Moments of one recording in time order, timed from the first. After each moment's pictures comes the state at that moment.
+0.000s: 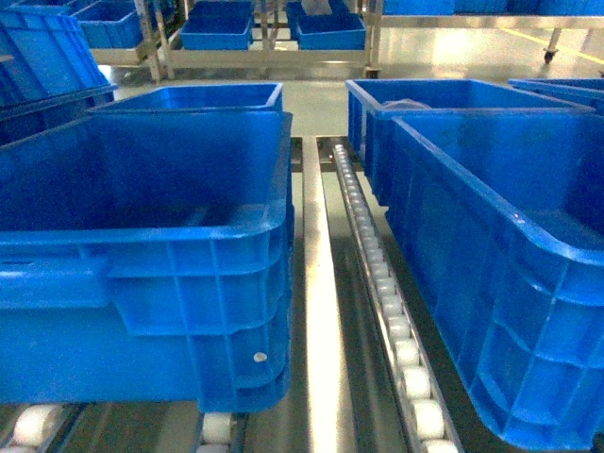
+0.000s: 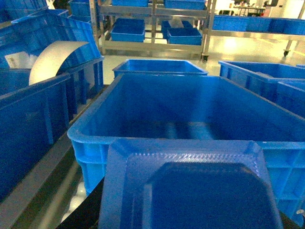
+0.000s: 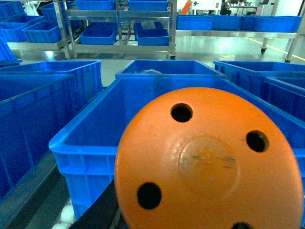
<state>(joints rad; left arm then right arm) 0.00 0.01 0.01 -0.01 0.00 -0.01 0.00 0.01 0.01 -0.01 0.00 0.01</state>
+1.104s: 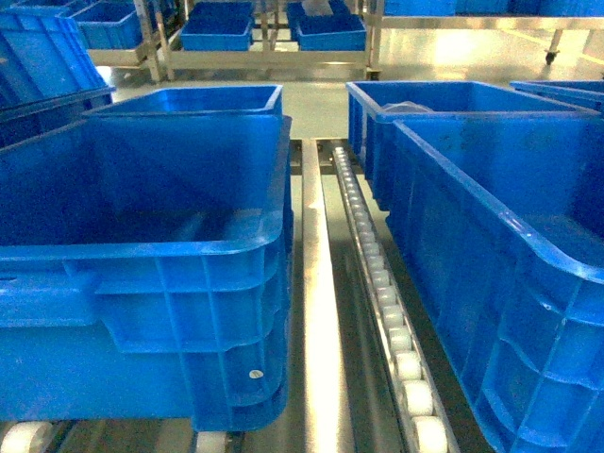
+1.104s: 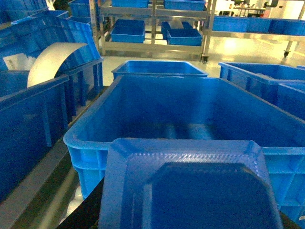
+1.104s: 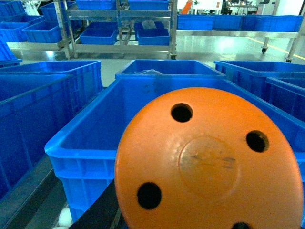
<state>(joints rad) 0.00 0.01 0.01 -0.01 0.00 -0.01 0.00 0.01 0.01 -0.01 0.00 0.01</state>
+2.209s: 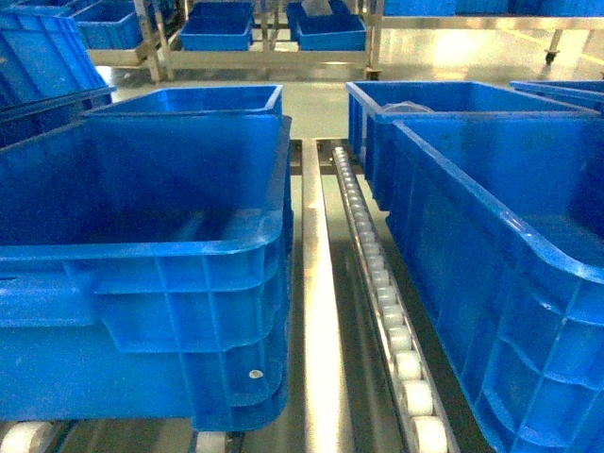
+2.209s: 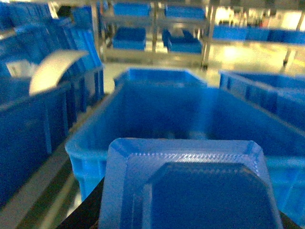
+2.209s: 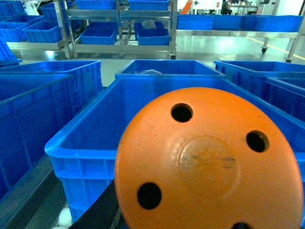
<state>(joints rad) -0.01 0.01 0.01 0.04 -0.01 -0.02 0.00 0.01 0.01 -0.01 0.00 0.01</state>
